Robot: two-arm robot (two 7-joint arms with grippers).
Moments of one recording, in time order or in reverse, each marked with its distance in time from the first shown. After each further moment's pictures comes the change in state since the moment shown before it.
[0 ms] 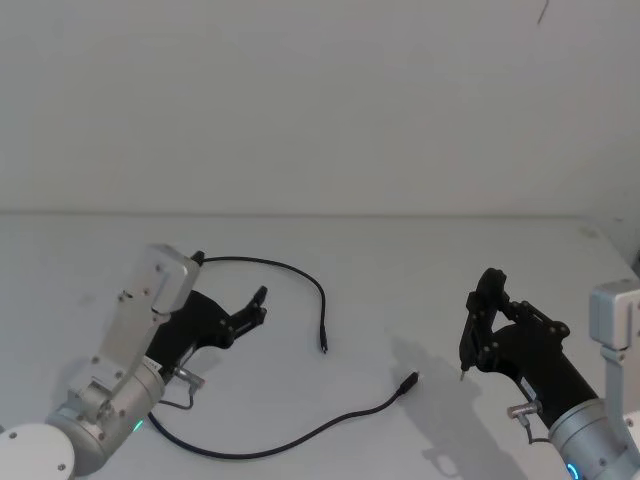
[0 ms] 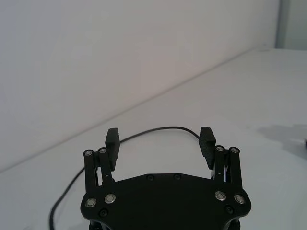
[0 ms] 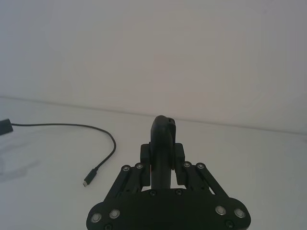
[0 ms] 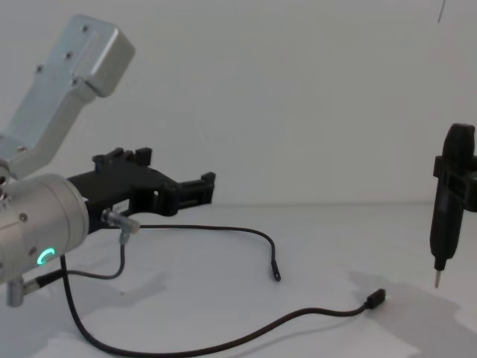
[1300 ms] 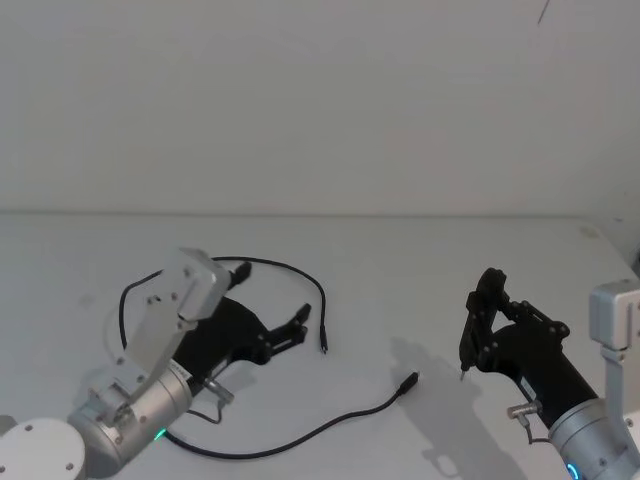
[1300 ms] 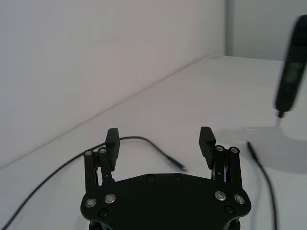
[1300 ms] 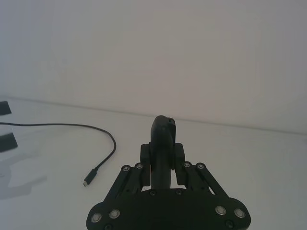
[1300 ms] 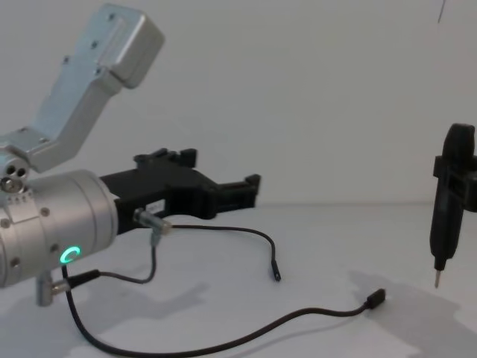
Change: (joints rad) left arm -0.017 0.004 0.031 -0.017 -0.048 0.001 -0.120; right arm 0.000 0.000 0.000 0.000 0.000 0.000 0.000
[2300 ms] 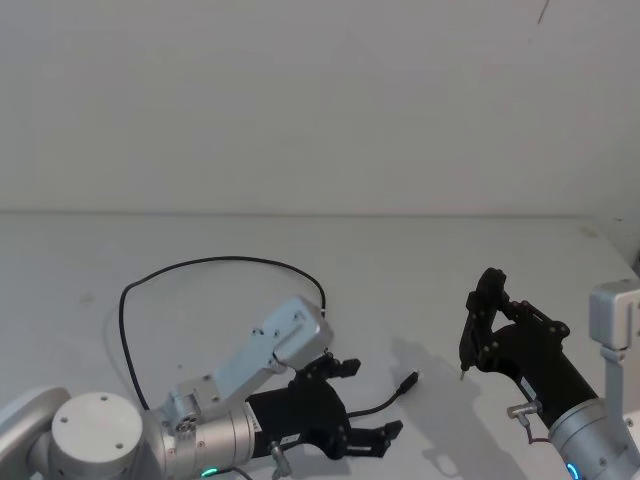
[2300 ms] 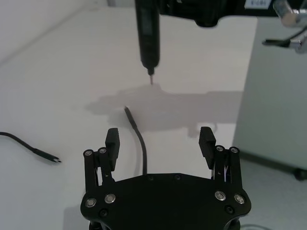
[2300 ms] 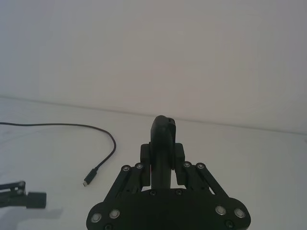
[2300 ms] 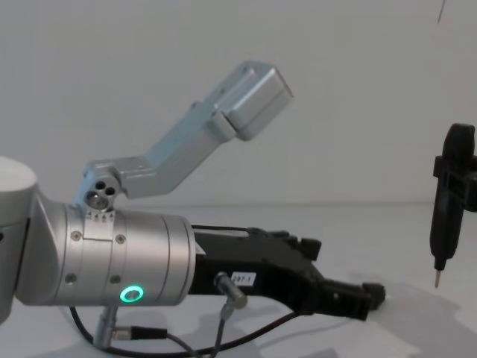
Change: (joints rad) left arm -0.135 0.015 0.169 0.040 -0.064 0.221 -0.365; right arm 0.000 0.000 0.000 0.000 0.000 0.000 0.000
